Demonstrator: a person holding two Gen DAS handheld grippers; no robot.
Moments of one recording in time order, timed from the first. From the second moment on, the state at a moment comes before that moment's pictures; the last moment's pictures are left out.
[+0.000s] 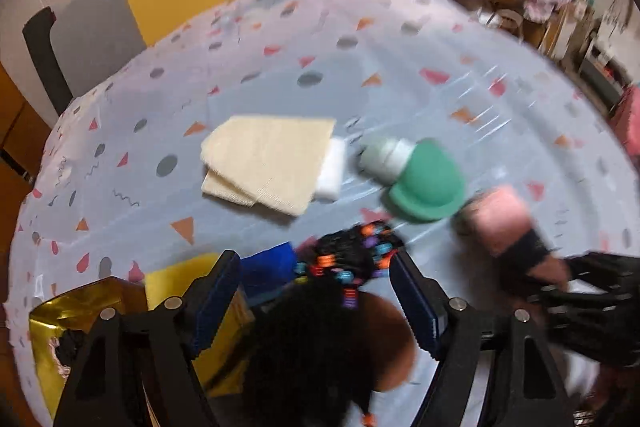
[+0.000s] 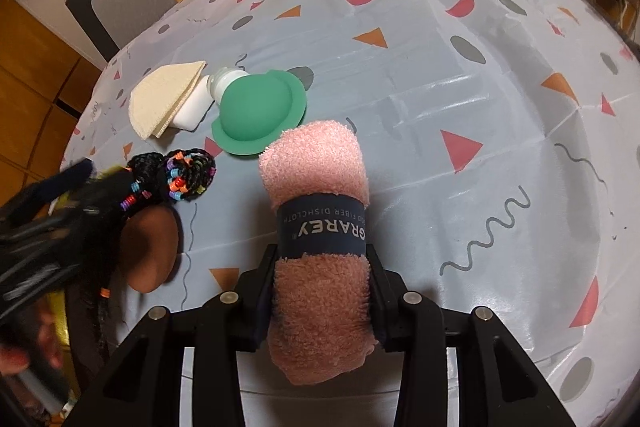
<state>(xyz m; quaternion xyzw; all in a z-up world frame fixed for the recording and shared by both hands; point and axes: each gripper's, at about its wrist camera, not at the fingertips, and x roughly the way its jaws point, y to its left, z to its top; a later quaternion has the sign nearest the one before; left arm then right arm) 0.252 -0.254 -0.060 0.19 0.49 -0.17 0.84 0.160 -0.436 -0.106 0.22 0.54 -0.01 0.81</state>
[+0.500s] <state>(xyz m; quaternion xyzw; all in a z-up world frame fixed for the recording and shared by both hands) 0.247 -0.255 -0.086 0.17 0.49 -0.19 0.83 0.160 -0.438 -0.106 0.23 0.54 -0.01 0.81</state>
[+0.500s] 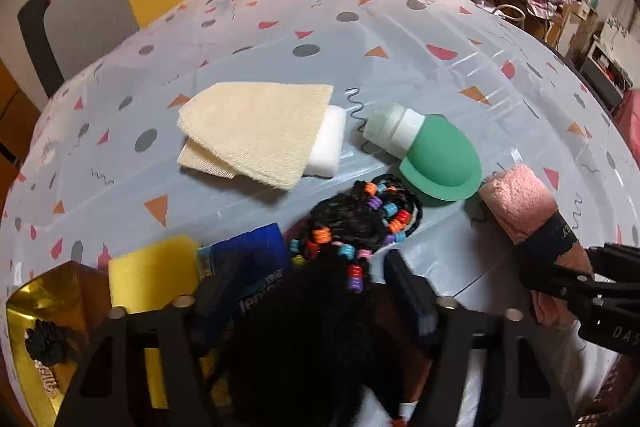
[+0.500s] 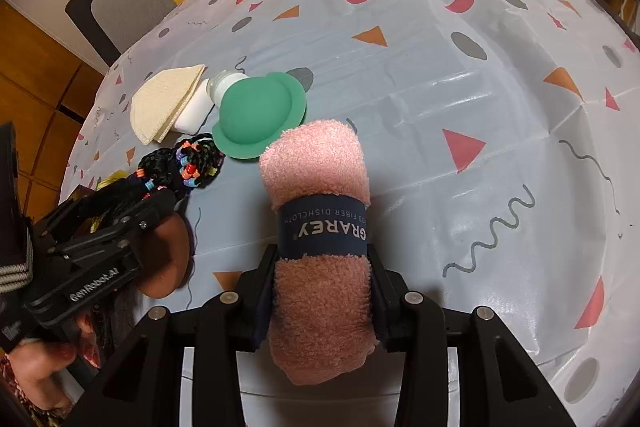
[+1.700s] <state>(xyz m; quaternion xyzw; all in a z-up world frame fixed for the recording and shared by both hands) 0.226 -0.211 -0.045 0.03 0.47 -0.22 0.85 0.161 -0.435 -0.106 0.22 0.54 -0.01 0.81</state>
